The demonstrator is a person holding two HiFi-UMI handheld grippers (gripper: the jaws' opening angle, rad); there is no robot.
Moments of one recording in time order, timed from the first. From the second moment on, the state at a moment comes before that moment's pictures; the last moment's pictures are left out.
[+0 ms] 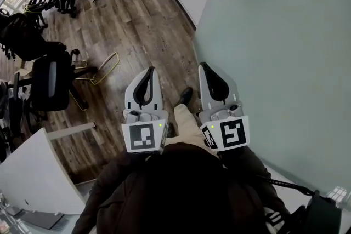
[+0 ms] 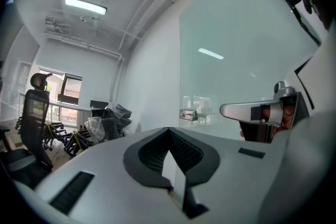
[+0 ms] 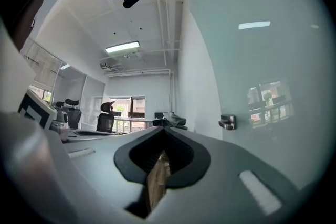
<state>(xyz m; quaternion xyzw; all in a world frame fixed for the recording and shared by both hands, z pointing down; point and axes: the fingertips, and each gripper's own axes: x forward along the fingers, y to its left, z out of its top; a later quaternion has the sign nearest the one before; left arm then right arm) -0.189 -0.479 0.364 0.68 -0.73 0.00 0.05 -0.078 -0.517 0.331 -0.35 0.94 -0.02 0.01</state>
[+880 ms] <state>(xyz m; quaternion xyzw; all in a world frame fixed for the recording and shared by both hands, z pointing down) -0.203 -0.798 0.332 0.74 -0.67 -0.01 0.01 -0.131 -0.786 0.315 -0.39 0.92 0.01 0.03</state>
